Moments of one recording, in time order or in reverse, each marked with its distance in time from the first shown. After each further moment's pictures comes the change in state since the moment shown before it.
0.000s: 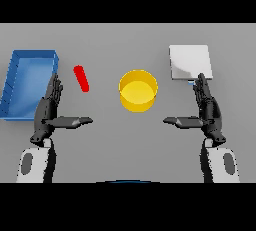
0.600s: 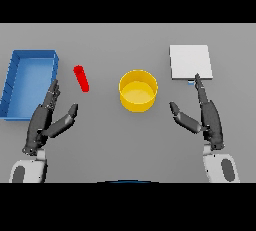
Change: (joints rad) left arm 0.123 0.090 -0.098 -0.200 -0.112 -0.036 0.031; right arm 0.059 -0.076 0.115 -0.095 0.272 -0.073 -0.091
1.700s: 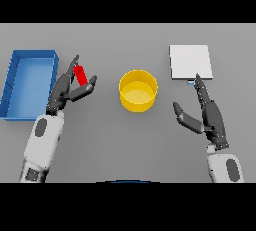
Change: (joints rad) left arm -0.484 -0.013 0.083 0.622 -0.063 0.023 -0.063; right arm 0.002 -0.012 -0.023 -0.010 -0.101 0.080 -0.007
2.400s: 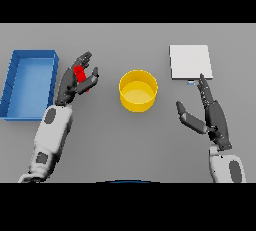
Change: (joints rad) left arm -0.168 -0.059 0.116 0.306 0.060 0.045 -0.195; right arm 0.014 -0.005 -0.010 -0.032 -0.014 -0.002 0.024
